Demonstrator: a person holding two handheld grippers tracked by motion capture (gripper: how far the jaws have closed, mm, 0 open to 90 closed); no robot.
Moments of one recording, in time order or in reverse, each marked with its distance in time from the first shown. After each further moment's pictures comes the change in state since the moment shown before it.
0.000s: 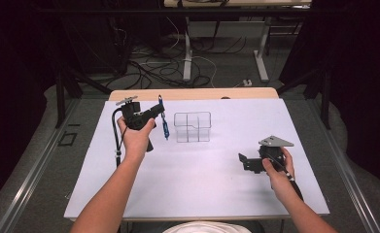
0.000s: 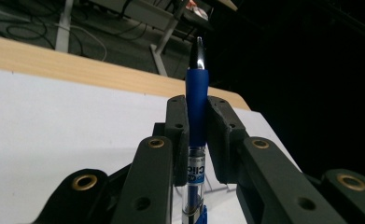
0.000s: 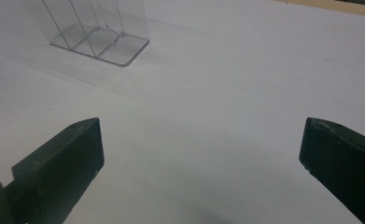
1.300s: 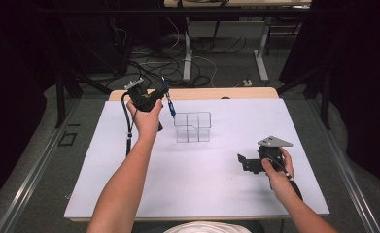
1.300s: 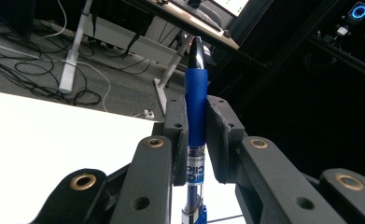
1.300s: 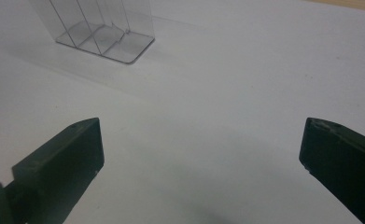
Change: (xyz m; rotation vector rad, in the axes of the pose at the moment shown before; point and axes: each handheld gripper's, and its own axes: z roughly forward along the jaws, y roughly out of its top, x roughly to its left) left arm 0.000 0.027 0.047 -0.122 0.016 -0.002; right arm 0.000 -0.001 0.002 0.005 0.023 -0.002
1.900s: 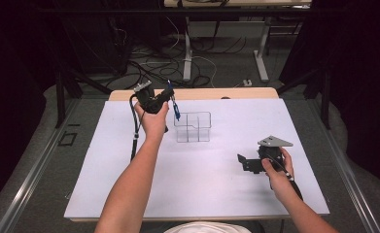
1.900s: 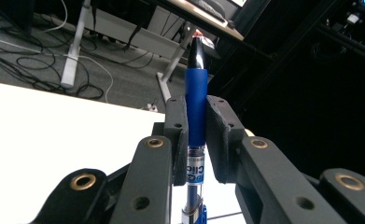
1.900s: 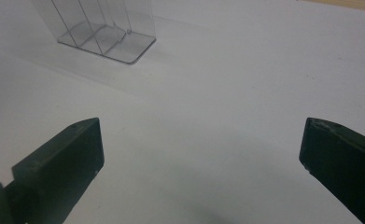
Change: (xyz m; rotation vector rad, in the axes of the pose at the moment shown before) left arm -0.005 -0.016 0.017 0.036 0.016 0.014; right arm 0.000 0.000 0.000 0.002 0.004 0.004
